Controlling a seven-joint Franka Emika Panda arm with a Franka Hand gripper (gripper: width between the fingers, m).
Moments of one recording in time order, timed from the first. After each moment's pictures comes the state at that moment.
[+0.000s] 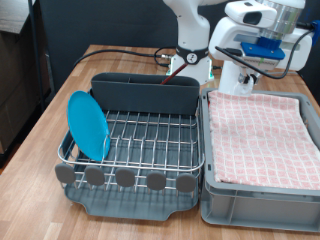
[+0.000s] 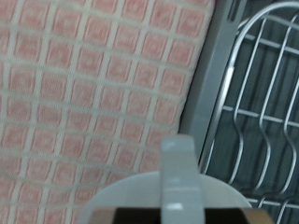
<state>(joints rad) 0.42 0.02 -0.21 -2.18 -0.29 2.28 0.94</state>
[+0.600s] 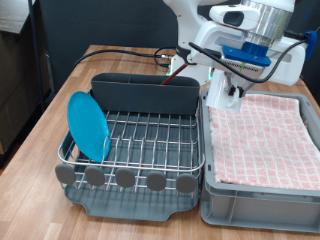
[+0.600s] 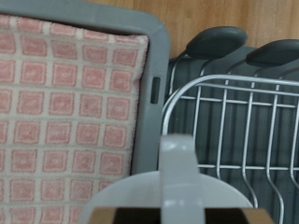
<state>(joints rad) 0.41 0.10 -0.25 -2.10 -0.35 2.35 1.06</state>
